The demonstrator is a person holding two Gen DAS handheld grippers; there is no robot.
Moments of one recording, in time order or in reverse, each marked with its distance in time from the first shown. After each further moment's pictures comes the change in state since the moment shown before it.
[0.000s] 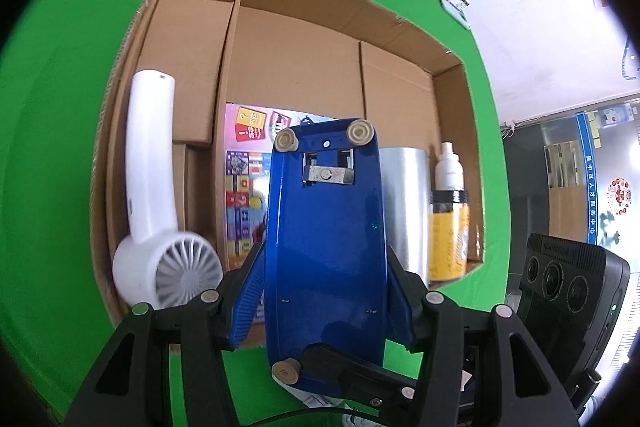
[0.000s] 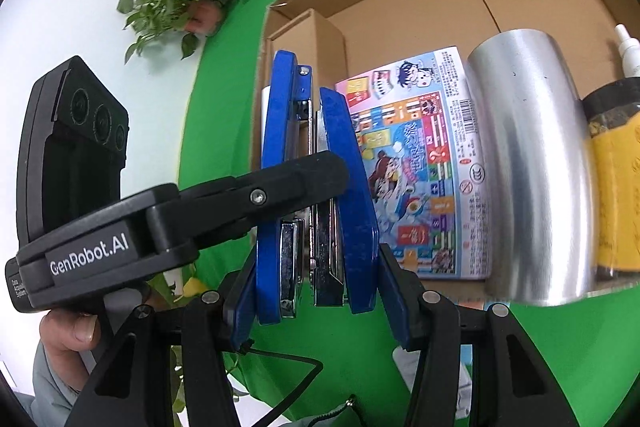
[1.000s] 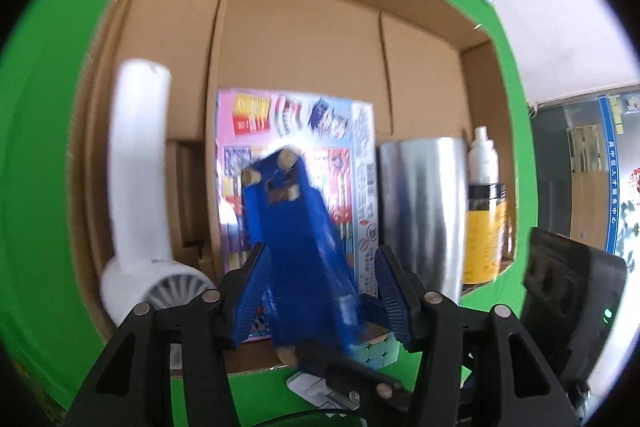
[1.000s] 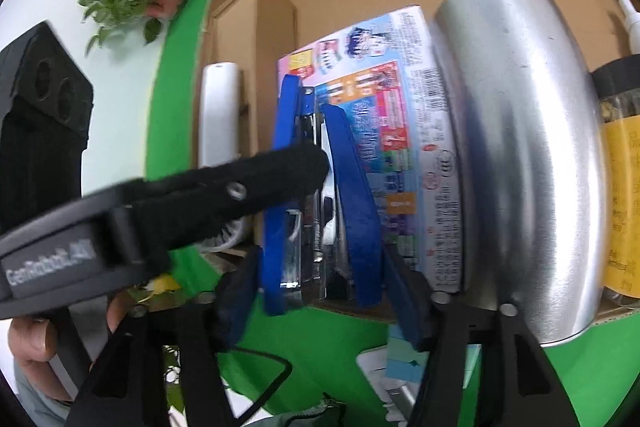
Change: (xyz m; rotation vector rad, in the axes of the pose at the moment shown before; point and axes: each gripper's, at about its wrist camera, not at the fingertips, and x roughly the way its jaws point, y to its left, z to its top) left arm 0.019 0.001 0.012 0.030 0.054 0.087; right arm 0.049 -0.024 0.020 0.046 0.085 -0.055
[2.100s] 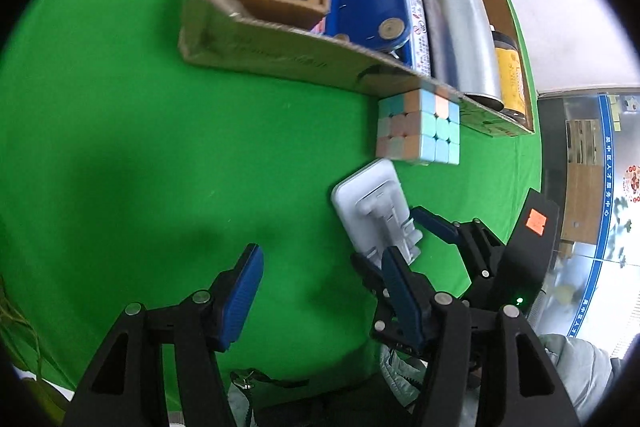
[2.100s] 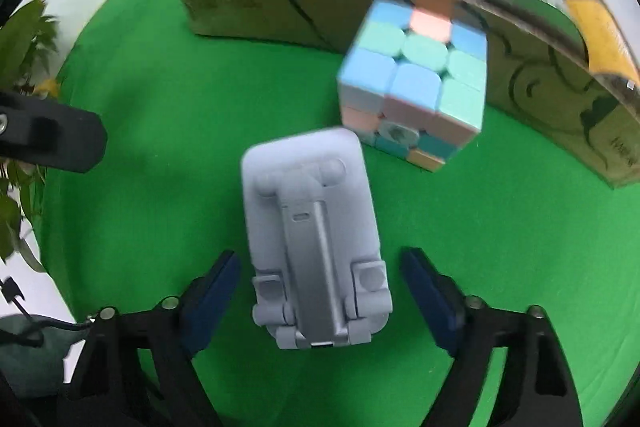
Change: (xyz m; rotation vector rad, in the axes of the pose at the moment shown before) left arm -0.007 0.052 -0.188 -0.103 0.089 -0.034; right arm 0.065 0.004 -0.190 -0.499 -0.035 -0.493
